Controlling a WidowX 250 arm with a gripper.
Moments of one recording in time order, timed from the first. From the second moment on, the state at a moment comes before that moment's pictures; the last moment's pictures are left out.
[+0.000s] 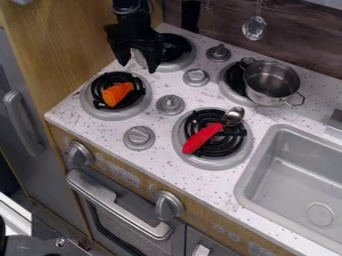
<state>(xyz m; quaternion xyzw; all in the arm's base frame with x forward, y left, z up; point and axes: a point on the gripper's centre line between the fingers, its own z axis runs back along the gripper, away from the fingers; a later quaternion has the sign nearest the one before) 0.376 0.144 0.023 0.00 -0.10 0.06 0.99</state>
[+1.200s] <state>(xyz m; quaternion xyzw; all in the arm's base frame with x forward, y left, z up) 0.369 0.033 -0.002 -0.01 -0.09 -0.08 0.99</state>
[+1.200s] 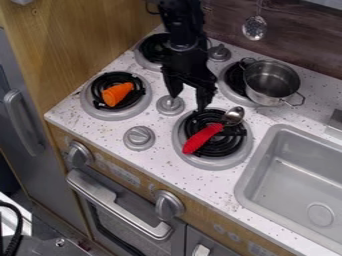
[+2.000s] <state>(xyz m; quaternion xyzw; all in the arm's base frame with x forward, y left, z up) 0.350 0.004 -0.043 0.02 -0.03 -0.10 0.99</state>
